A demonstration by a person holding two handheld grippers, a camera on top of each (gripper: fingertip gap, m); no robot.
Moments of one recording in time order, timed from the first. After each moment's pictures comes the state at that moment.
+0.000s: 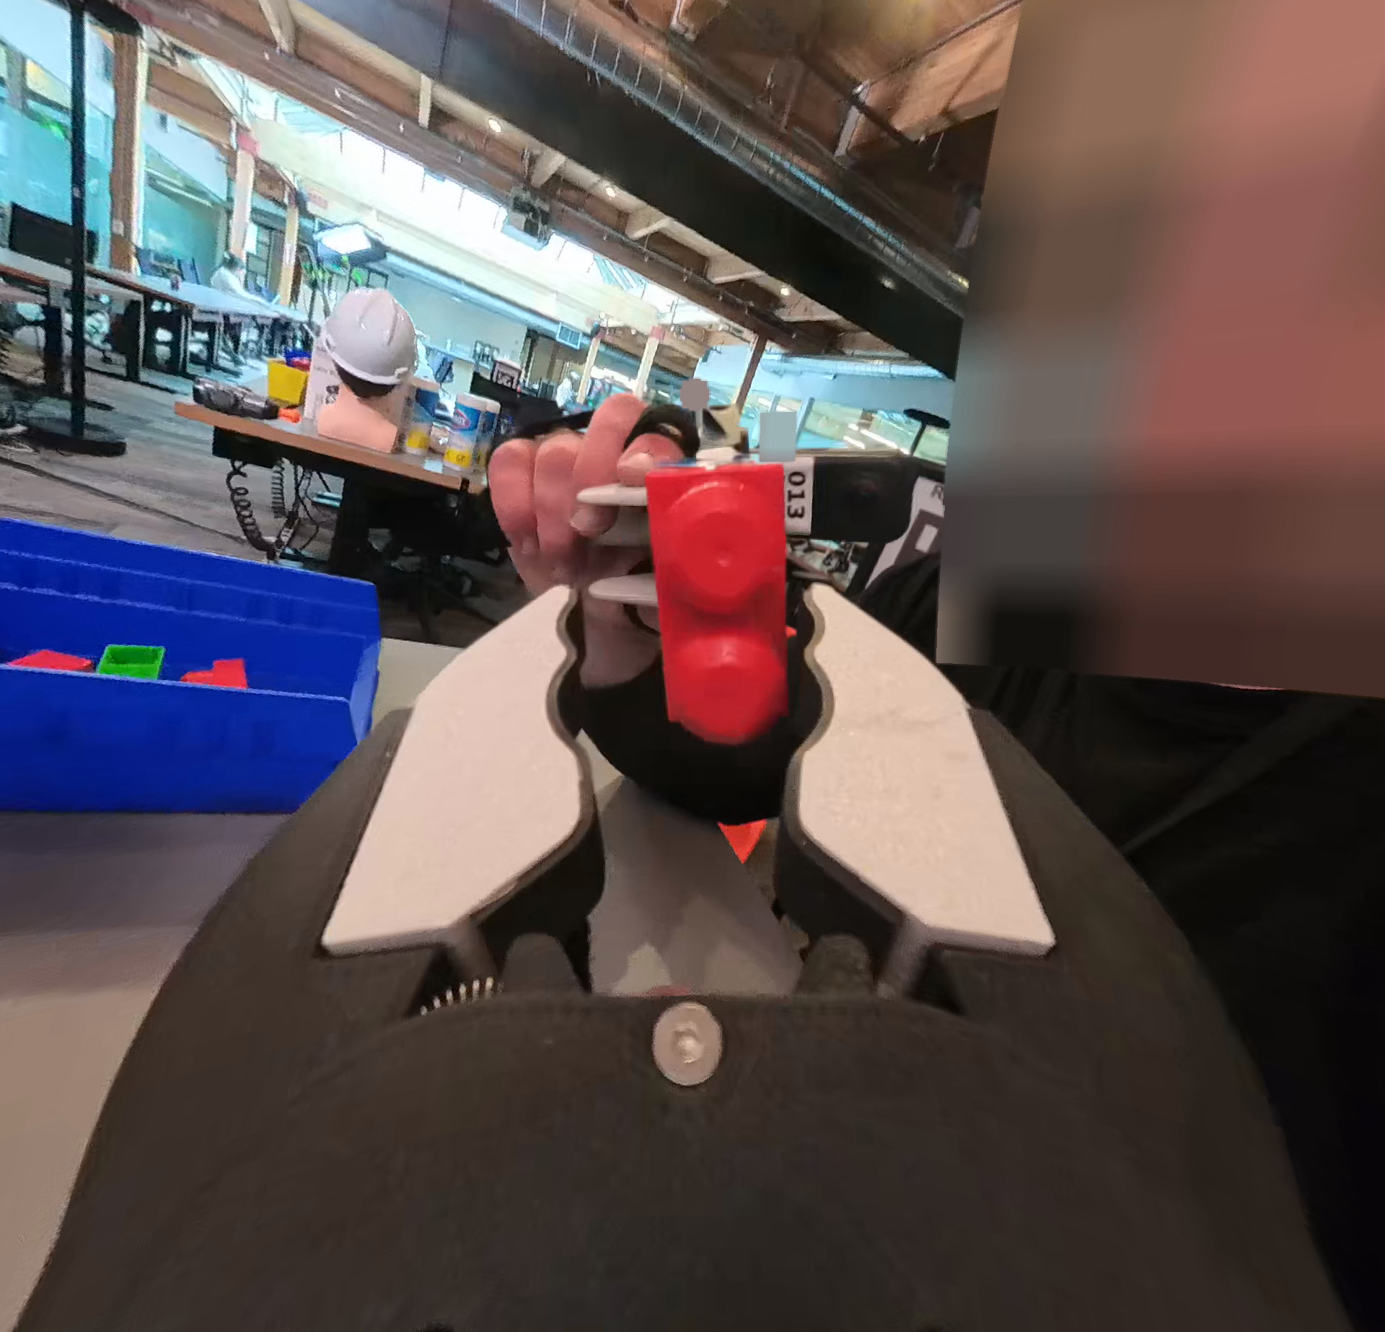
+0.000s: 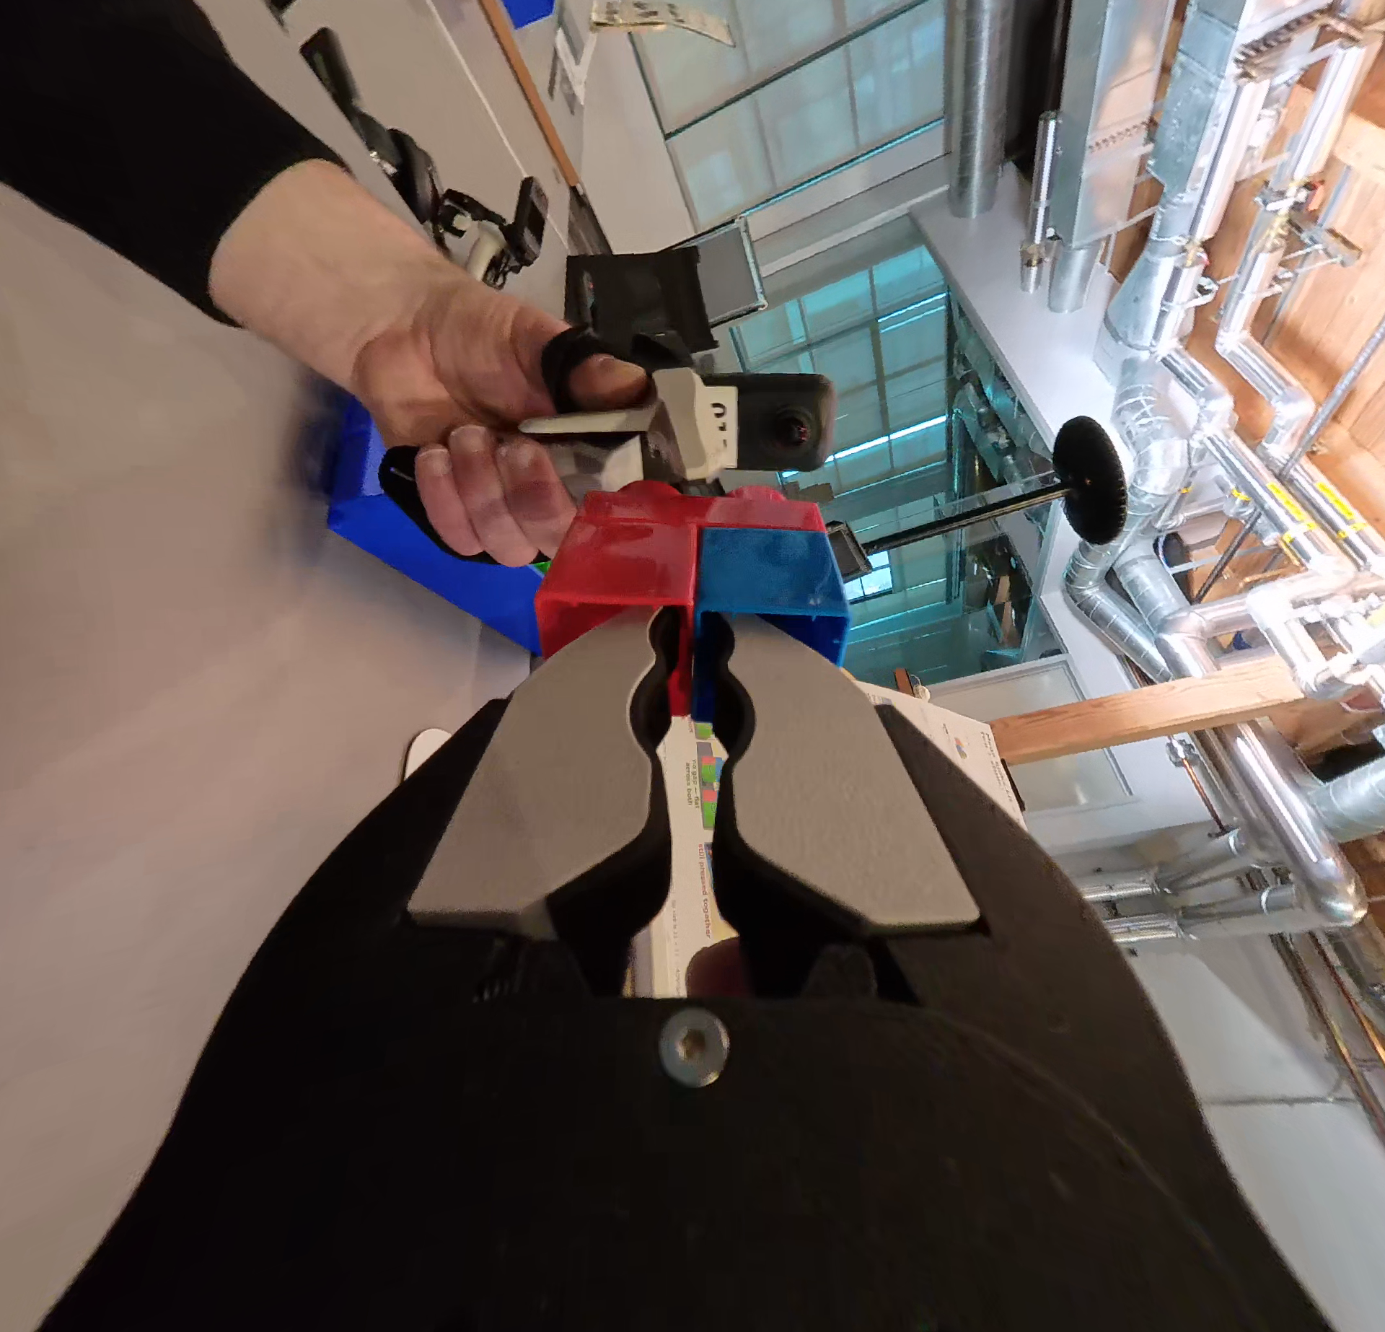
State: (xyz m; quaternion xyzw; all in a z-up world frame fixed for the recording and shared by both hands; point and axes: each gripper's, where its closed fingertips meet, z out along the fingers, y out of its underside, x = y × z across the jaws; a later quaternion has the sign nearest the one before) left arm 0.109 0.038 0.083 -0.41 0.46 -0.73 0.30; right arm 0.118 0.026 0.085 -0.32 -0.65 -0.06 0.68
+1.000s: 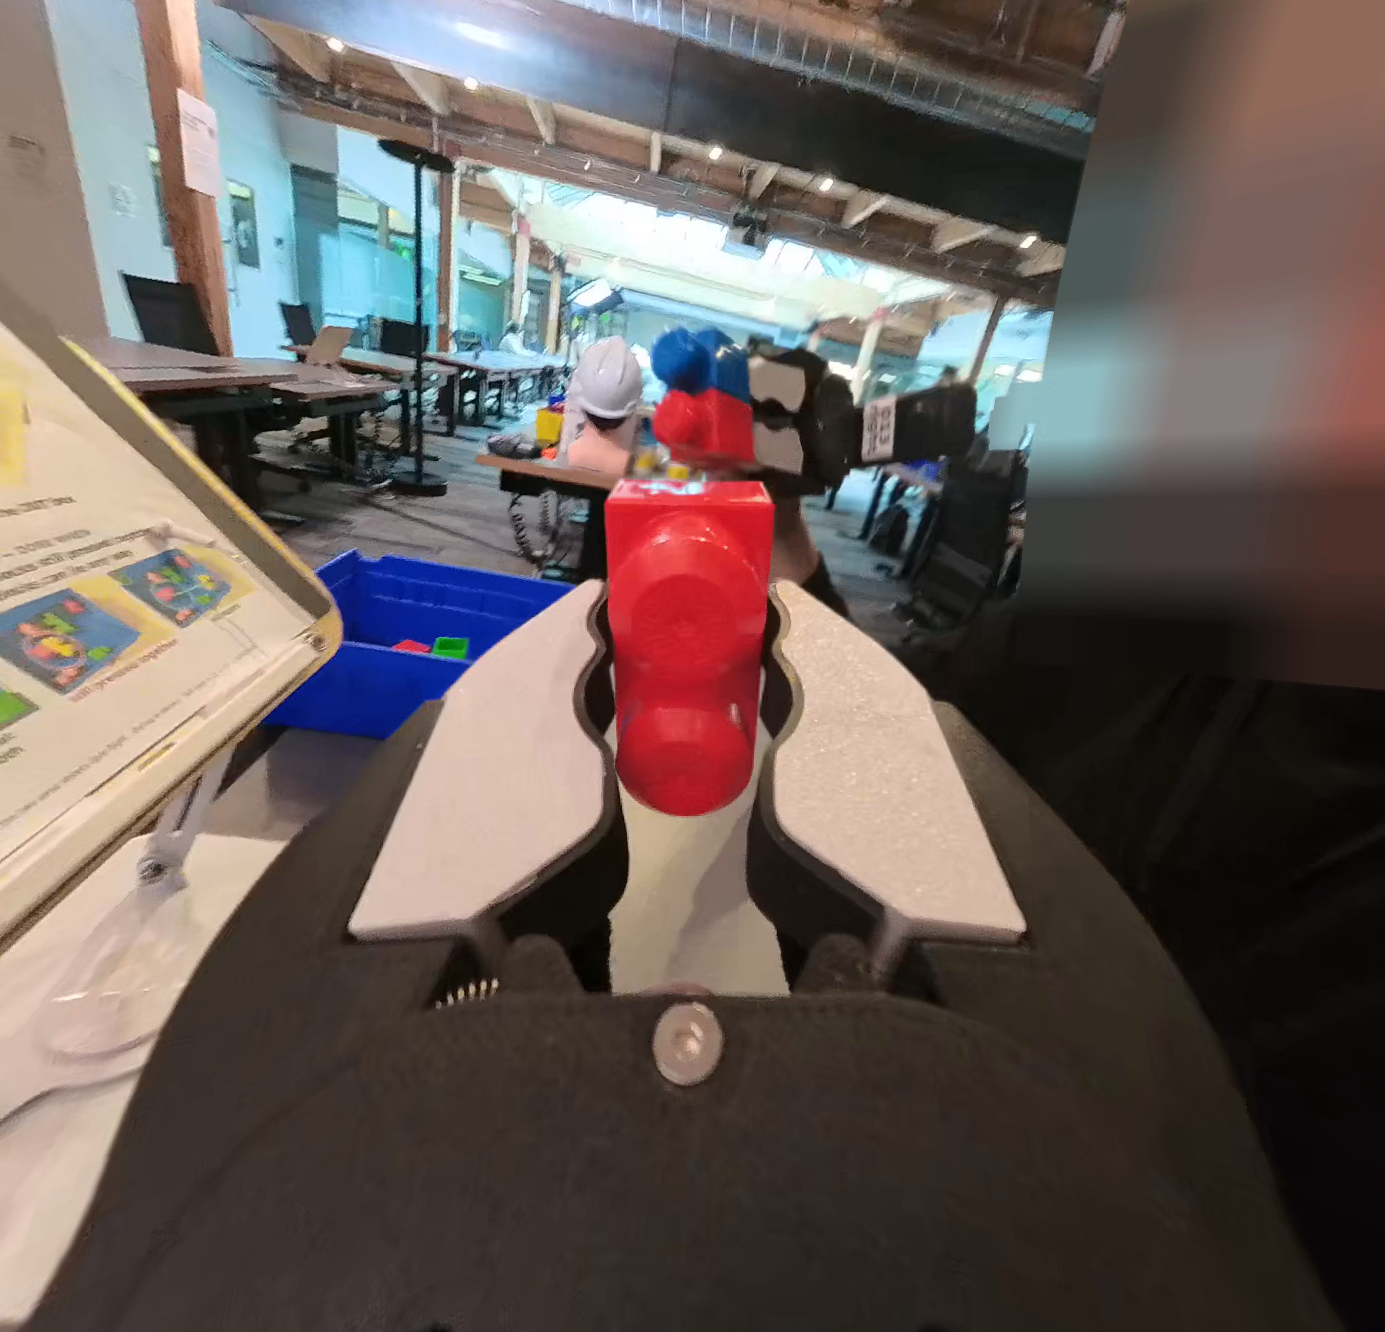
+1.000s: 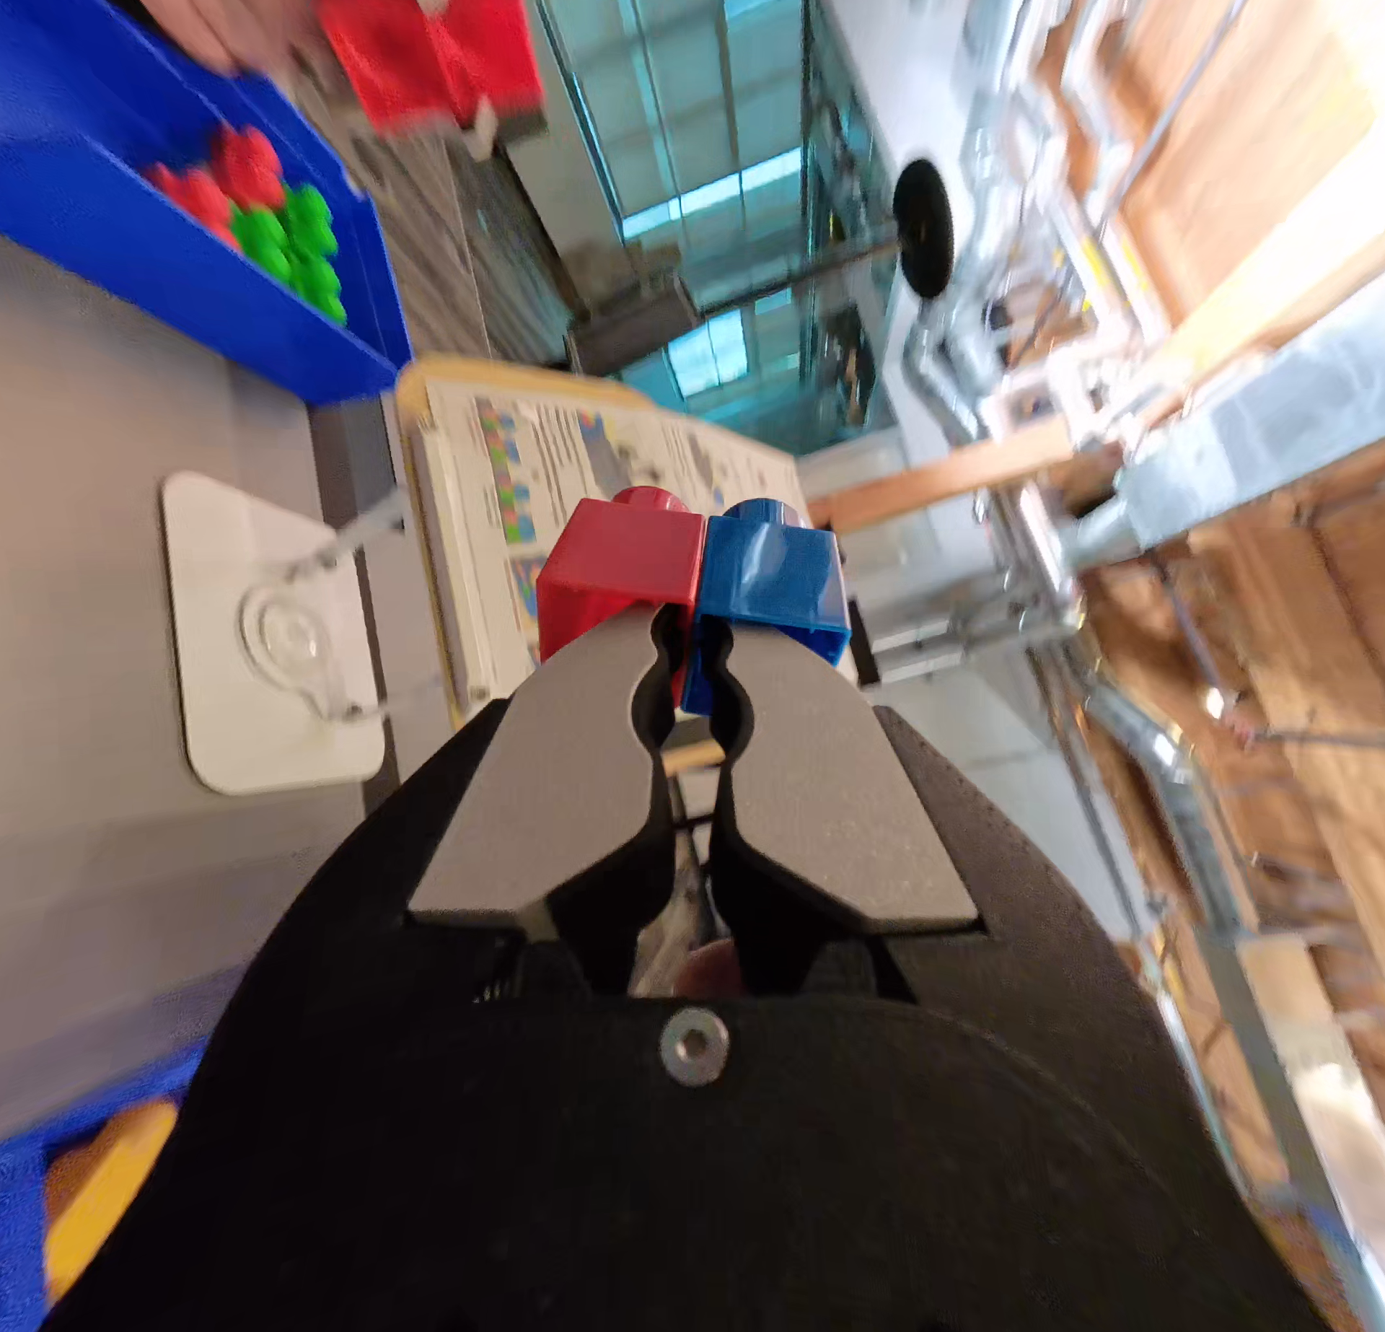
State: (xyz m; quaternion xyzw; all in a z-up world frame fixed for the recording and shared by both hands) left arm 0.055 0.075 0.102 -0.47 0.45 -0.62 0.44; right arm 0.245 0.048 0.138 -0.40 -0.56 -0.22 0.69
